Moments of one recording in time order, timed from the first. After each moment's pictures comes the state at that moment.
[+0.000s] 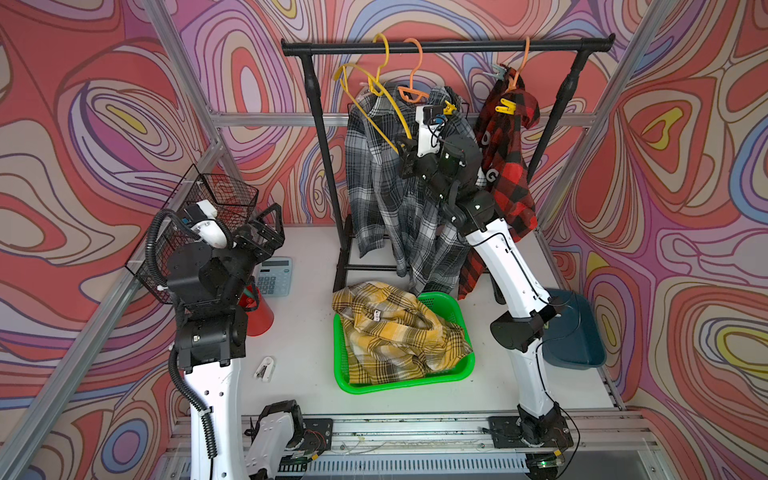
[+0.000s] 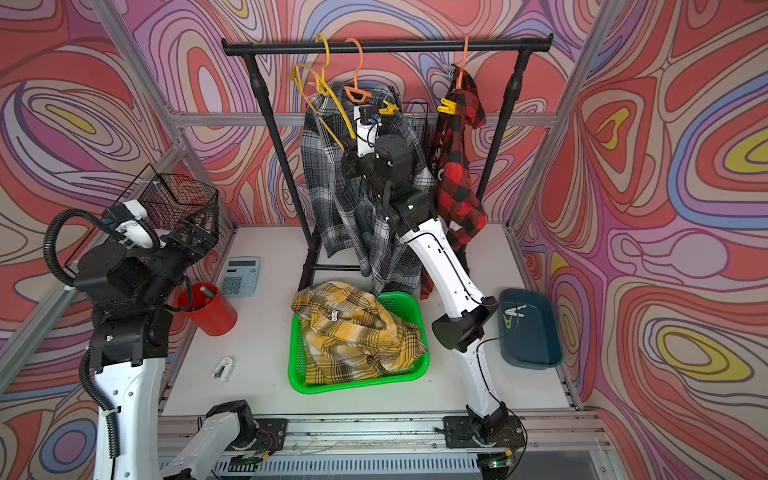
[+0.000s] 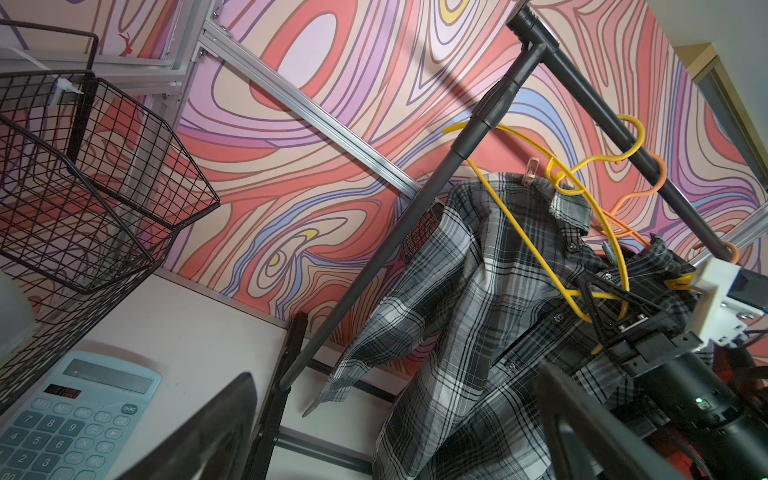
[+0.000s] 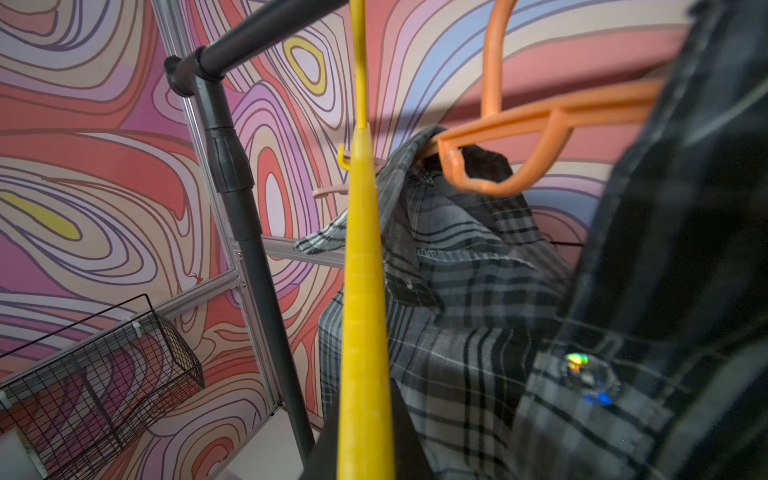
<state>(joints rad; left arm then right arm) 0.21 0.90 1.30 -0.36 0.30 -0.66 0.59 2.20 2.76 -0.41 0.05 0.09</state>
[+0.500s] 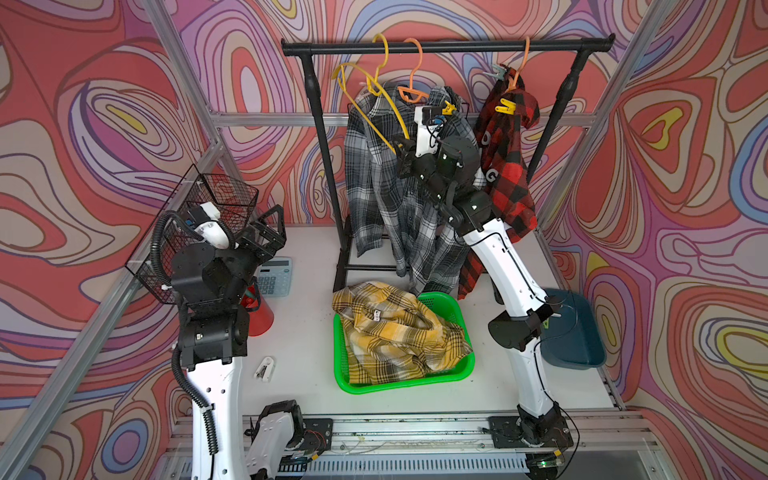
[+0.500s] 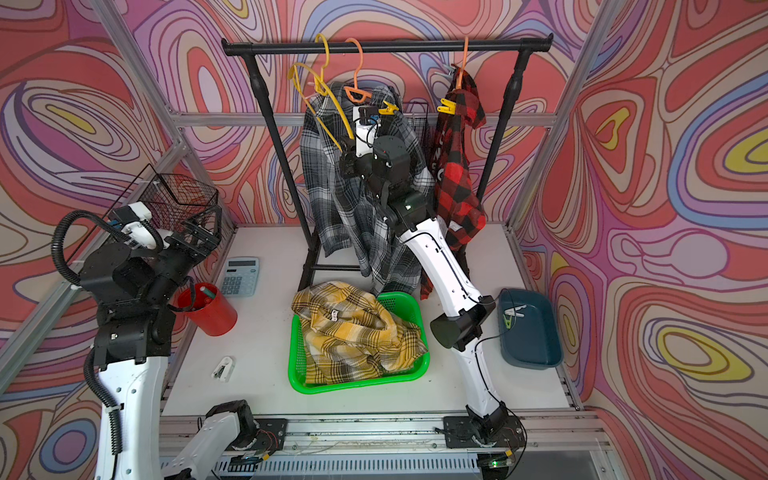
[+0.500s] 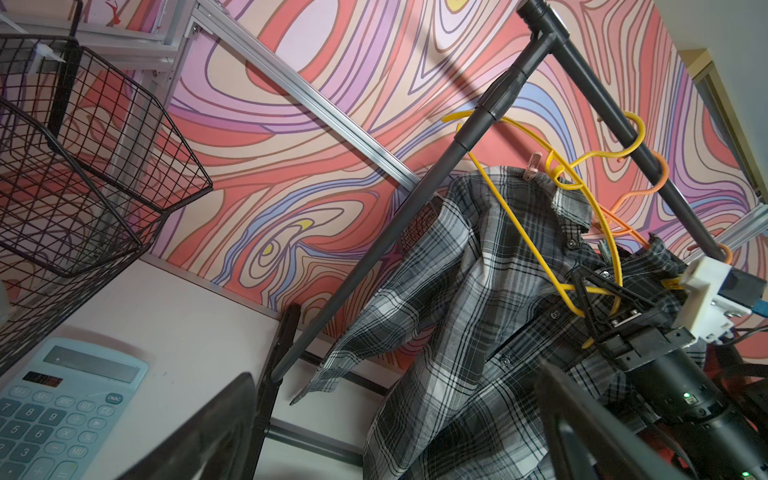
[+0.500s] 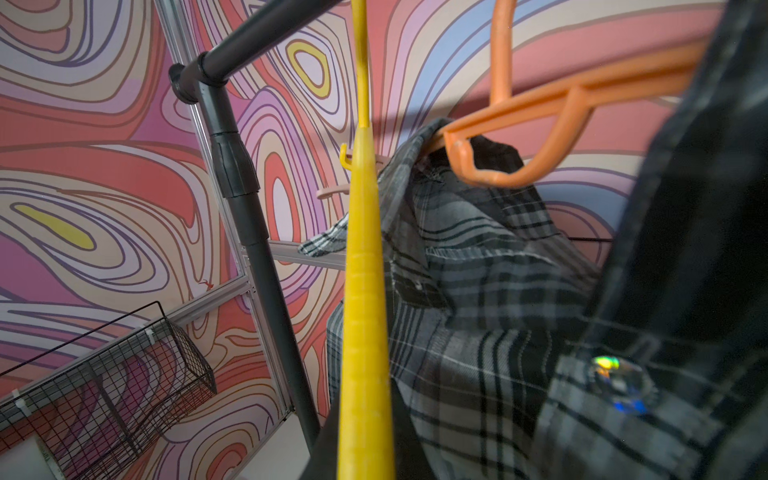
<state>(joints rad) 0.21 0.90 1.27 -0.35 0.33 -0.70 0.60 2.21 2.77 -0.39 0.04 0.12</state>
